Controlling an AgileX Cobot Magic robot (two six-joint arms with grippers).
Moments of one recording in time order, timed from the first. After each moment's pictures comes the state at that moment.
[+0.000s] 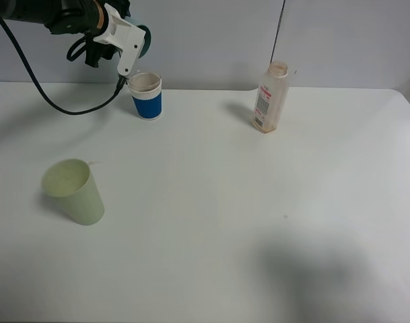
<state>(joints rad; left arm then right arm) -0.26 2.08 -1.57 1.01 0.13 0.88 -0.04 0.00 -0.49 -0.02 1.06 0.05</state>
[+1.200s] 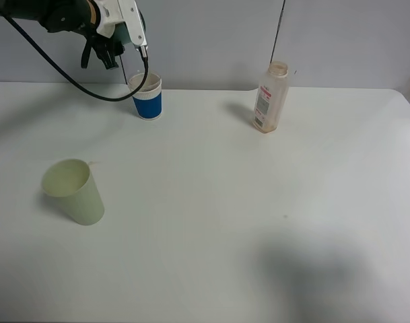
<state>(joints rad) -0.24 2.08 -1.57 0.78 0.13 0.46 -0.04 0.00 -0.49 -0.02 1.06 0.05</state>
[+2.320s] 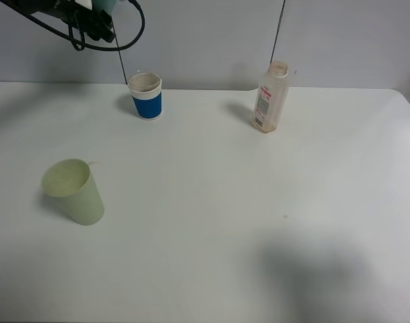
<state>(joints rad) -0.16 2.01 -1.57 0.58 0.12 0.04 -0.04 0.00 -0.49 -0.02 1.06 0.05</state>
